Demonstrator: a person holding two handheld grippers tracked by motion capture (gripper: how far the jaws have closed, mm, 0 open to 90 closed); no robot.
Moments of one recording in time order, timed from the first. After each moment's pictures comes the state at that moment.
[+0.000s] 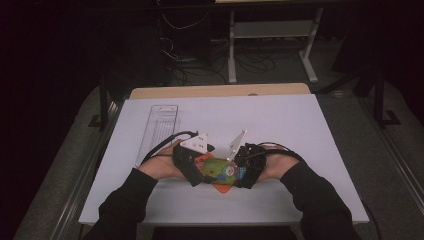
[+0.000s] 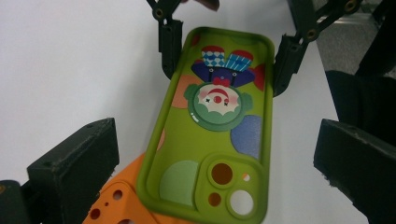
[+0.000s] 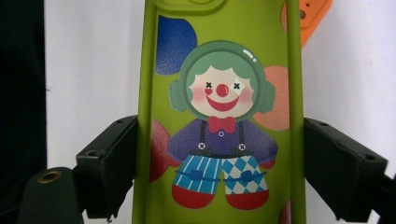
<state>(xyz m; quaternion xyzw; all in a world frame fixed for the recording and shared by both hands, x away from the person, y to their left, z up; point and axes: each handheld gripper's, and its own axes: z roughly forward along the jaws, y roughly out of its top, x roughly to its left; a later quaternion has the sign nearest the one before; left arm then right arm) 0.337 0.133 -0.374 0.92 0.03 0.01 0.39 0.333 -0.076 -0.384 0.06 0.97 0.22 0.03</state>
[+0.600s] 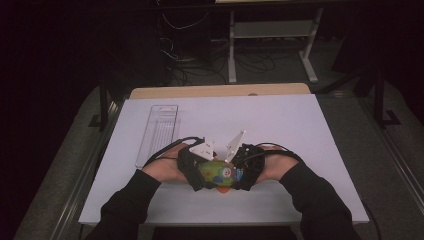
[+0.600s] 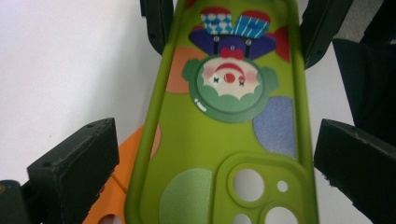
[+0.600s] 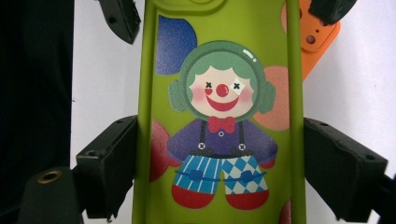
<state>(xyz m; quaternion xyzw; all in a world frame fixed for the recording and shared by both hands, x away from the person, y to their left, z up) 0.334 0.121 -0.390 0.94 0.01 0.00 0.35 0.325 -0.071 -0.374 0.04 0.97 0.23 0.03</state>
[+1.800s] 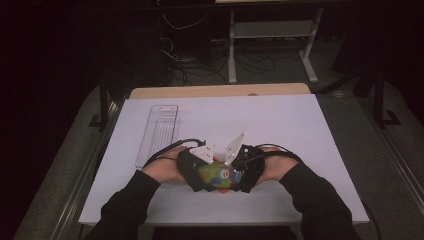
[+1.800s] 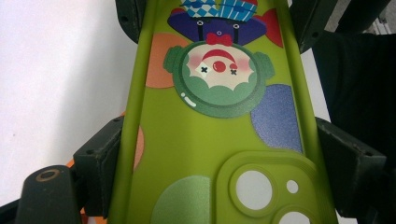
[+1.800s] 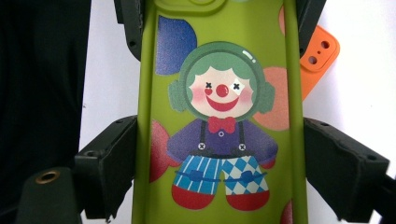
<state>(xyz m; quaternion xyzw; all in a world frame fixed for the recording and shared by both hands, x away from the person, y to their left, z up) 0.331 0.122 -0.389 0.94 0.00 -0.03 0.34 0.318 -0.070 -0.369 0.02 0.97 0.26 0.04</state>
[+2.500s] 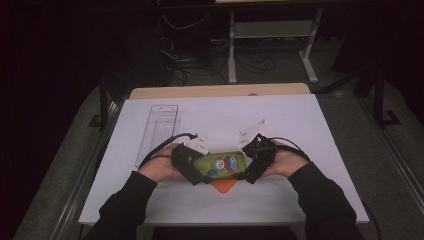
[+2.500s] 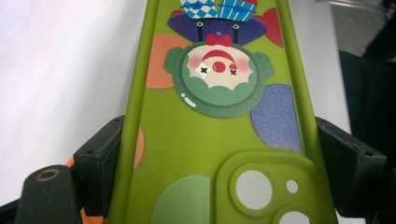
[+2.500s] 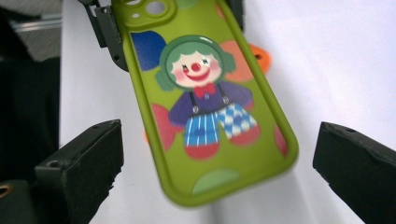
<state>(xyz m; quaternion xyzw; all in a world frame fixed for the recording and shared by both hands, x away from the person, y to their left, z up) 0.341 0.138 -0.384 0.93 0.08 -0.01 0.35 0.331 -0.102 -0.358 0.12 0.93 0.34 0.07</state>
